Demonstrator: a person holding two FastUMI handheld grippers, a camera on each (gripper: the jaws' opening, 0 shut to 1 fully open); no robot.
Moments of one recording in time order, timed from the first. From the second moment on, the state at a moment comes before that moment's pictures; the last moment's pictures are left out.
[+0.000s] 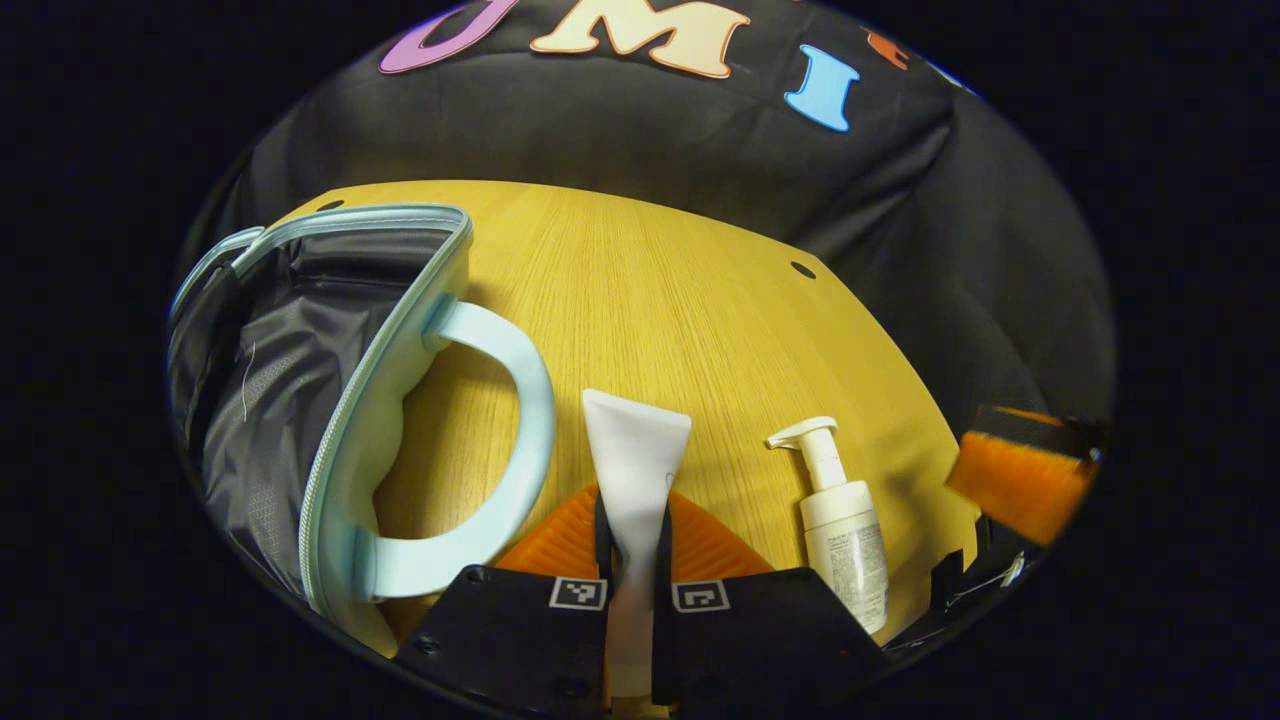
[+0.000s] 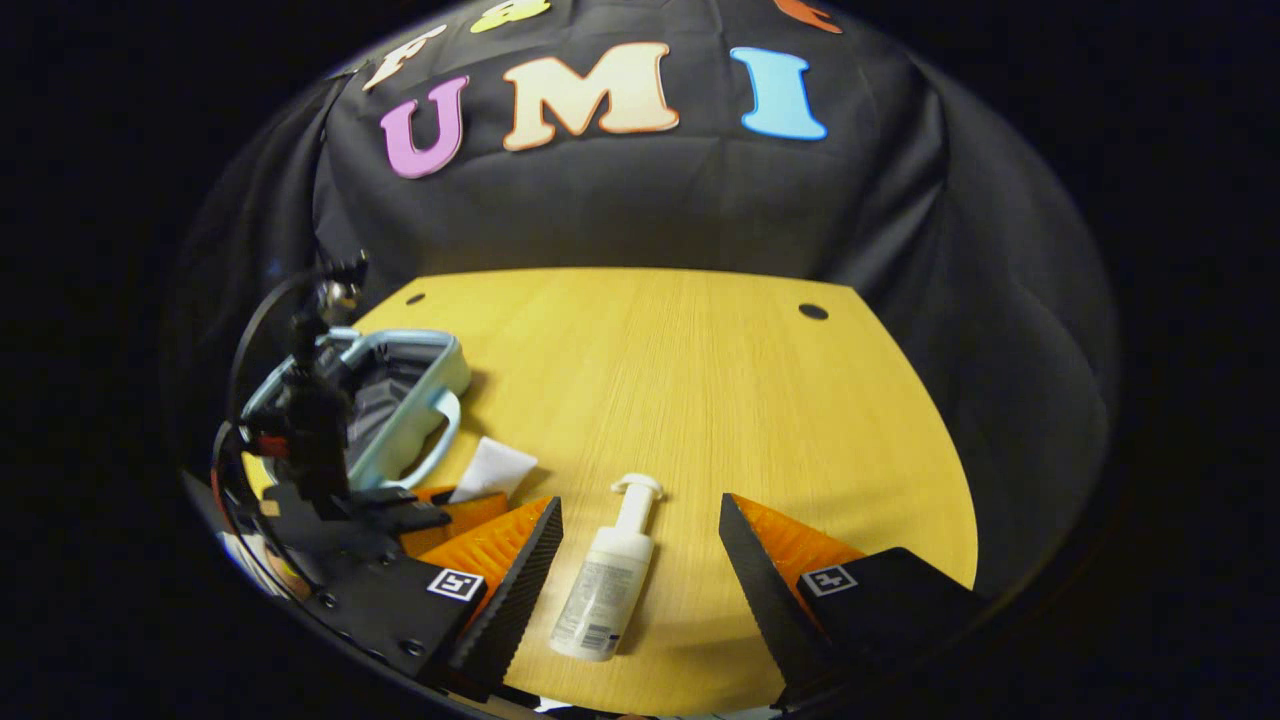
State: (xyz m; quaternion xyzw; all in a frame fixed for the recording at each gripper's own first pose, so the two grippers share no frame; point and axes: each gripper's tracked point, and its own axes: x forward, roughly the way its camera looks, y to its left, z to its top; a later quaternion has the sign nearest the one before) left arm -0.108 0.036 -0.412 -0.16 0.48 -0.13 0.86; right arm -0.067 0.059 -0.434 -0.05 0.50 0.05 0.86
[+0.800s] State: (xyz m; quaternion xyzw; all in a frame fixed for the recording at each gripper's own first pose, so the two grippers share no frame) left arm -0.109 0.034 -0.408 -0.15 0.48 -0.14 0.86; right arm -0.113 0.061 -0.510 -0.05 0.61 0.03 0.79
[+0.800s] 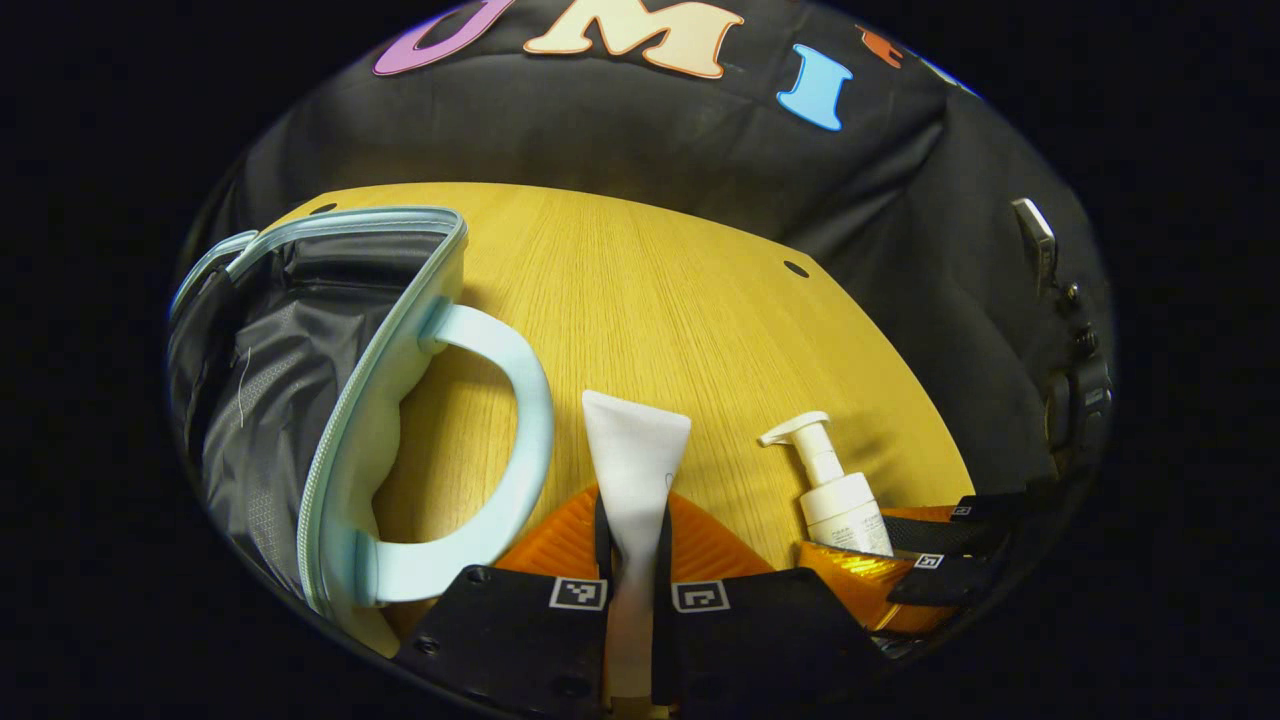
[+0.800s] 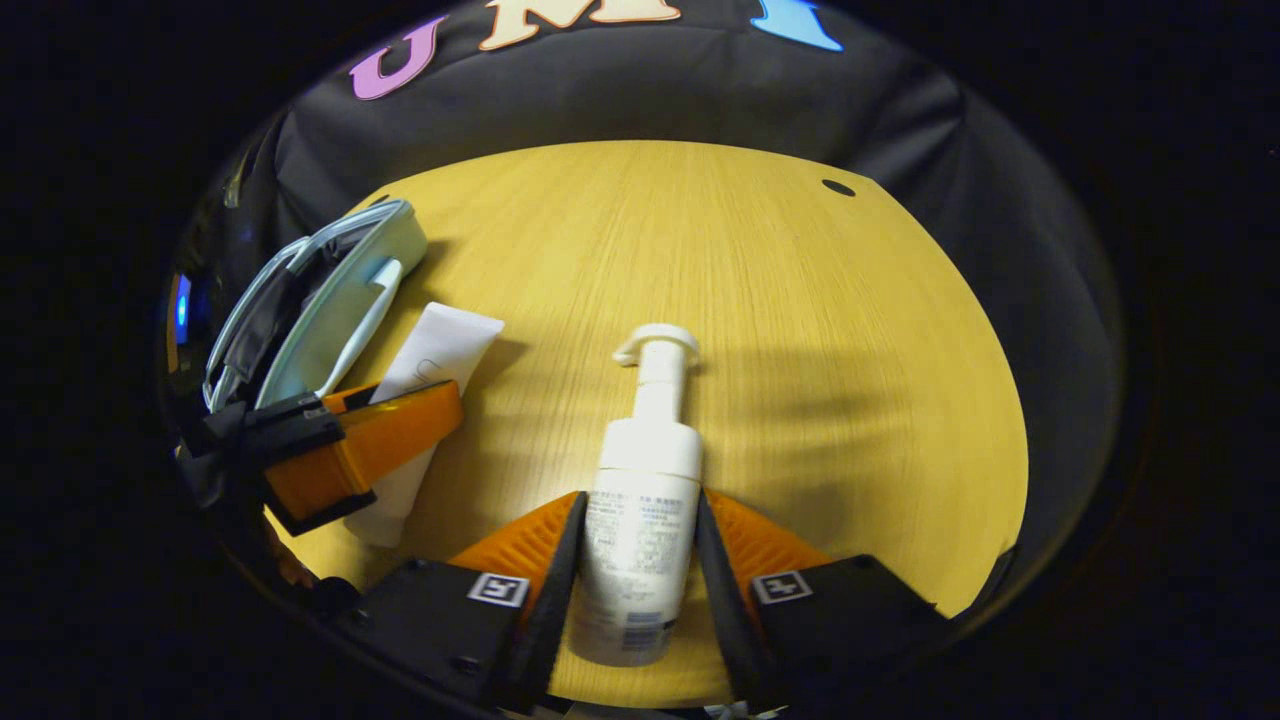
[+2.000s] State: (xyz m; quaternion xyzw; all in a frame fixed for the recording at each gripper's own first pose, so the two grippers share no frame) left arm -0.056 0.188 -0.335 -0.11 0.46 -0.05 0.88; right arm -0.091 0.094 -0.452 0.07 0.57 0.06 0.82
